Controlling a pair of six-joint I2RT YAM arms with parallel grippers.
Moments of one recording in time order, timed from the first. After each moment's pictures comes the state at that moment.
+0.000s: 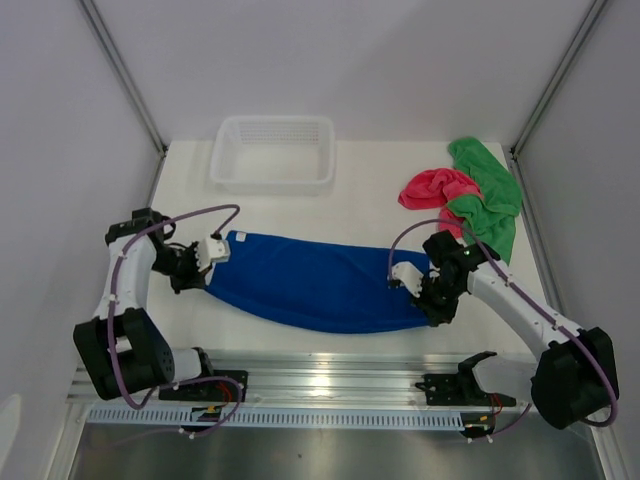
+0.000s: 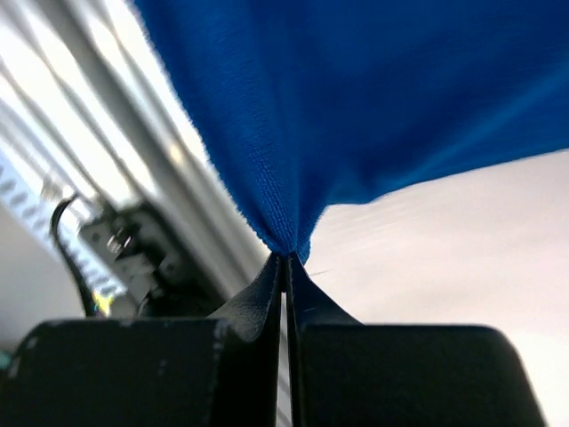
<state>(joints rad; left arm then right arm) 0.30 1.28 1.00 -1.28 0.53 1.53 0.42 1.19 0.83 -1.15 -0.29 -0.75</state>
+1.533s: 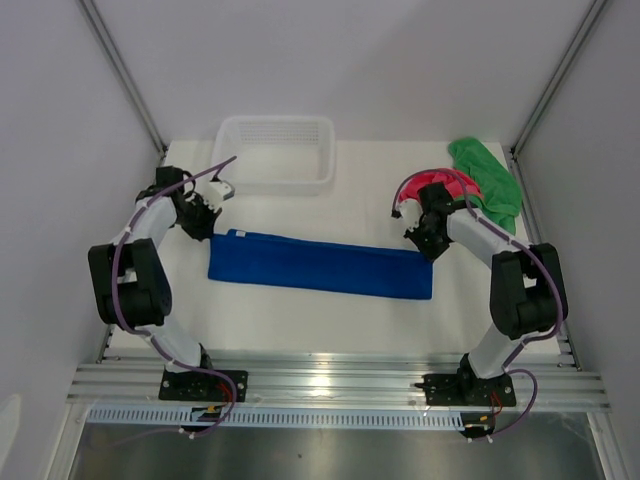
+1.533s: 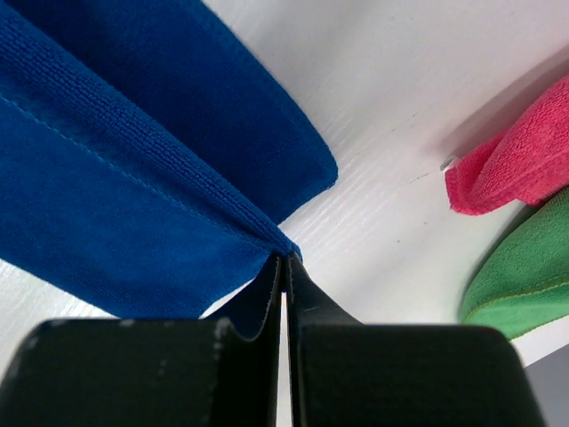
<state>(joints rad) 0.17 1.70 1.23 -0.70 0.39 0.84 0.25 1.68 1.14 -0.71 0.00 -0.51</state>
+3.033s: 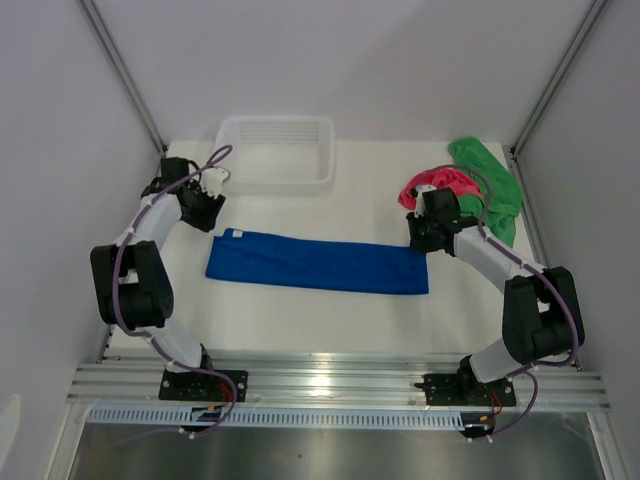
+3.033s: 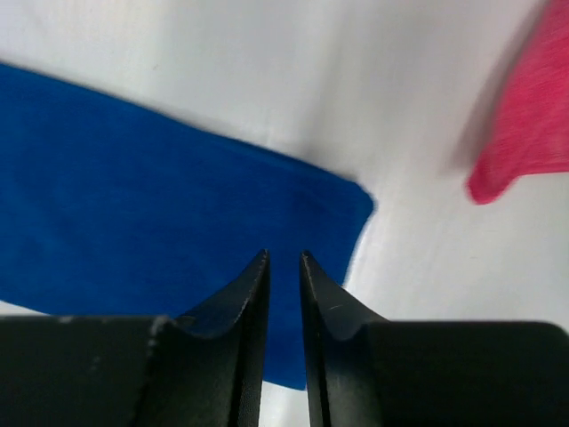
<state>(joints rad) 0.13 1.73 1.27 -0.59 0.20 0.60 0.26 1.53 1.01 -0.41 -0.02 0.03</state>
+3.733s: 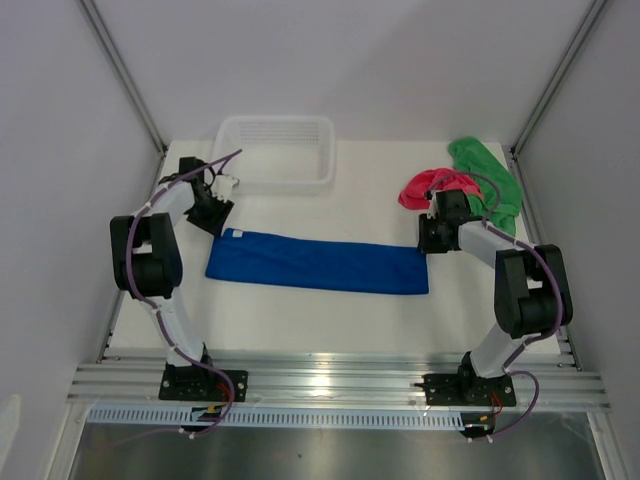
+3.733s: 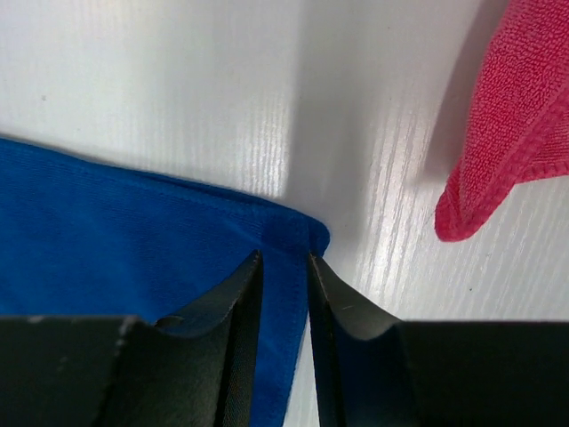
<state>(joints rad) 0.09 1.94 1.41 -0.69 0.12 0.56 0.15 1.66 0.97 -0.30 -0.10 0.11</state>
